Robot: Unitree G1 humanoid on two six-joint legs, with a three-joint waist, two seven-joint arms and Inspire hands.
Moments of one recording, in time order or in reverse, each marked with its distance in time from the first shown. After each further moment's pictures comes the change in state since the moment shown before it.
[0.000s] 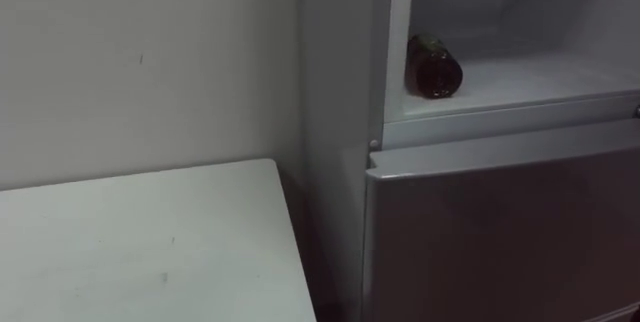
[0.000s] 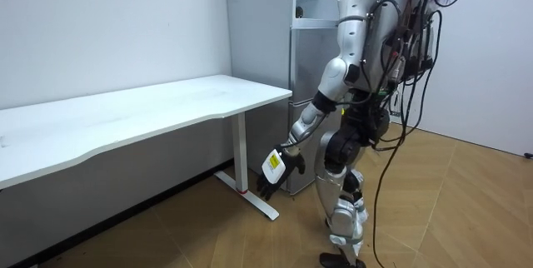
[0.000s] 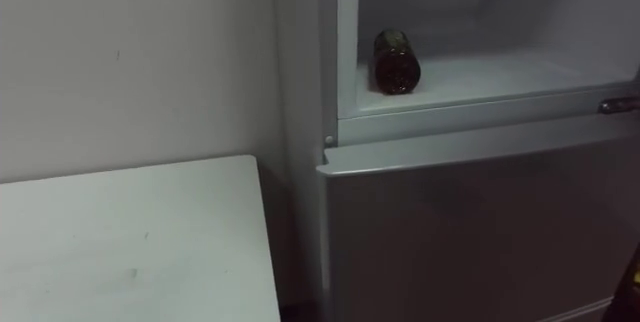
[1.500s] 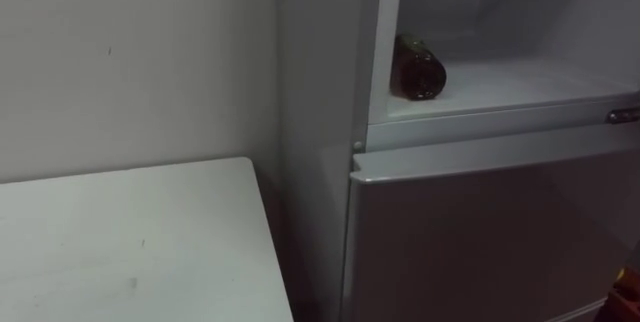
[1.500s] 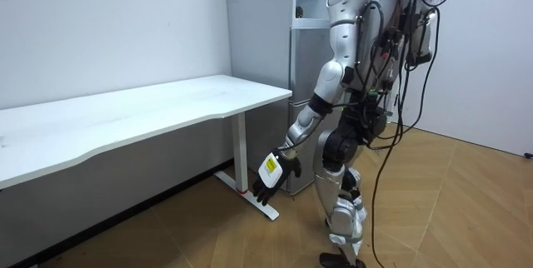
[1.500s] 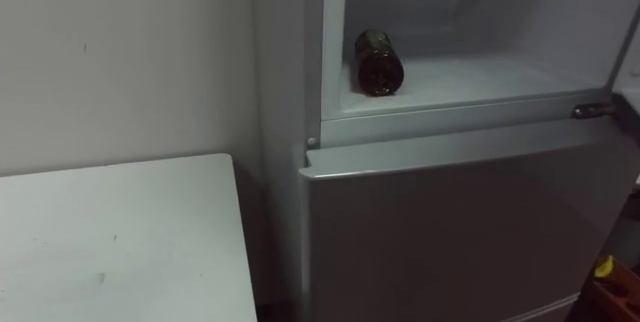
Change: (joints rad) left arm 0.060 -0.003 0.127 -0.003 0.078 0.001 0.007; right arm -0.099 -0.168 -0.267 -0.545 -0.343 -0.027 -0.254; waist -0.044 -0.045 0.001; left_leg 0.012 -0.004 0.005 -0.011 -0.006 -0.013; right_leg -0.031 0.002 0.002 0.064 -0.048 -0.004
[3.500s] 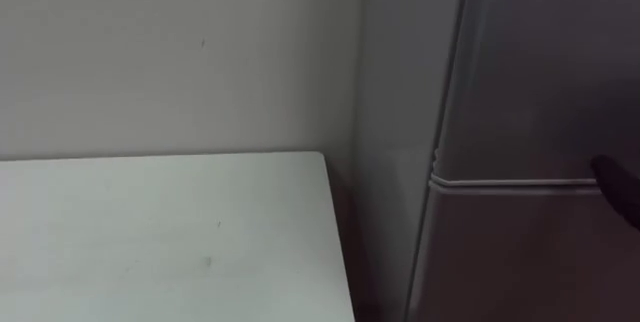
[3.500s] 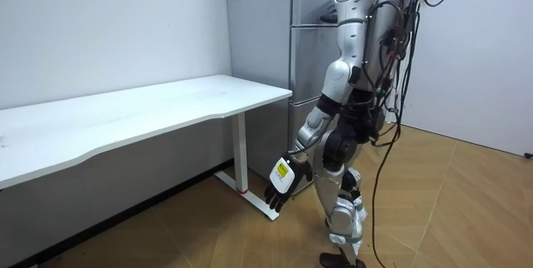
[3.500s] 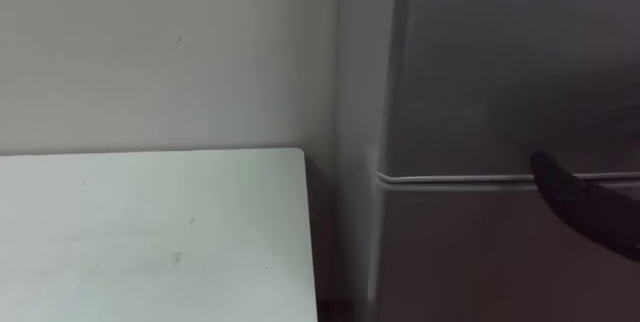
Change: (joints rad) left arm -0.114 0.000 -0.196 0.099 0.001 0.009 -0.002; right arm -0.136 0.017 0.491 -0.101 -0.302 0.025 0.290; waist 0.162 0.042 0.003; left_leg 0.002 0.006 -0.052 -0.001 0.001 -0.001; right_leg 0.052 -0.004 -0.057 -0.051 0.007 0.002
